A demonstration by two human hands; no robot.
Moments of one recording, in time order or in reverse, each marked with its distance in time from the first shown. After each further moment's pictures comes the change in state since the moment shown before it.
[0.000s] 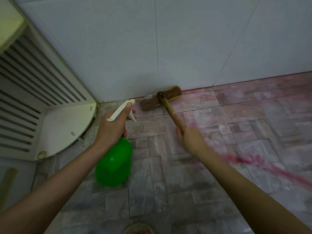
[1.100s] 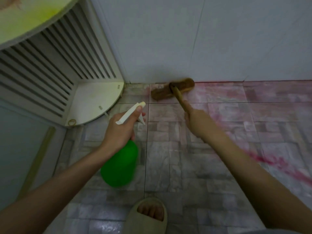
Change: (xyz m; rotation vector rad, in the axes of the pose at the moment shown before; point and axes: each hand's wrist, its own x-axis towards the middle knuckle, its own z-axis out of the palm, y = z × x) left_hand -0.058 -0.047 -0.043 0.006 0.038 -0.111; right_hand -0.011 -0.084 -0.020 -0.149 -0.192 -0.105
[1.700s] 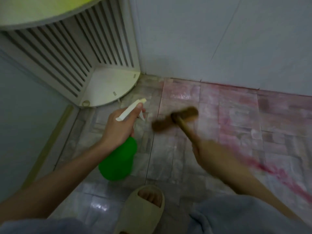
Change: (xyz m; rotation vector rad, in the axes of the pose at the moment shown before) left_hand -0.031 -0.016 -0.026 -0.025 0.106 -0.040; right_hand -0.081 -0.016 -0.005 -0.318 -0.281 -0.139
